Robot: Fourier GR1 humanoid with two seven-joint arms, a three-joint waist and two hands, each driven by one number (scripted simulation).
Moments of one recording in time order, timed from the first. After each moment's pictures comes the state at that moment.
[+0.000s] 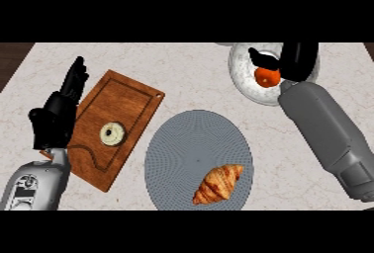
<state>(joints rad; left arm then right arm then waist) -0.28 0.19 0.03 -1.60 -0.18 0.10 0.18 -0.93 -0.33 0.29 -0.70 0.45 -0.96 -0.04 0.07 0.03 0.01</state>
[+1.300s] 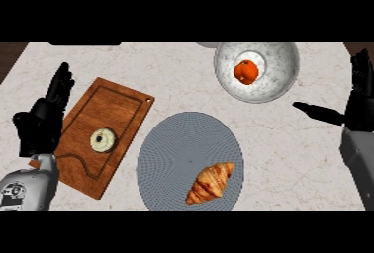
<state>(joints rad) -0.23 0.21 0.08 -1.62 -0.18 0.09 0.19 -0.54 -0.43 -0.15 -0.72 -0.14 -0.24 -1.00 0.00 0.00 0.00</state>
